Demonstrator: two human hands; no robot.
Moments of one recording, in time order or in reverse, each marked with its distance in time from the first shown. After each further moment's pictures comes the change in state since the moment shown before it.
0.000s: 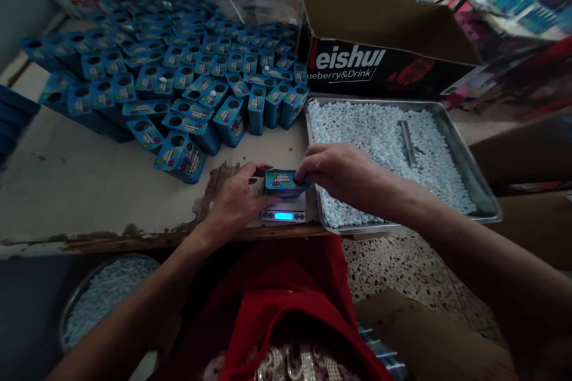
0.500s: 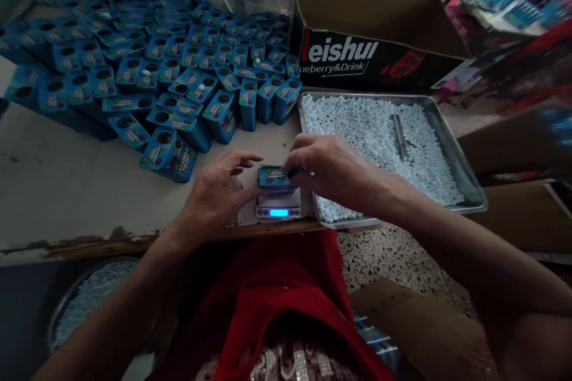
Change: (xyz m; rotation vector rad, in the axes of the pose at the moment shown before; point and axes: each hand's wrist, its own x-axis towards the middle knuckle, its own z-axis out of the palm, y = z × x) left_hand 0.004 0.001 -0.022 0.035 0.045 0.182; right_hand 0.011 -0.013 0.002 -0.073 0.043 0.010
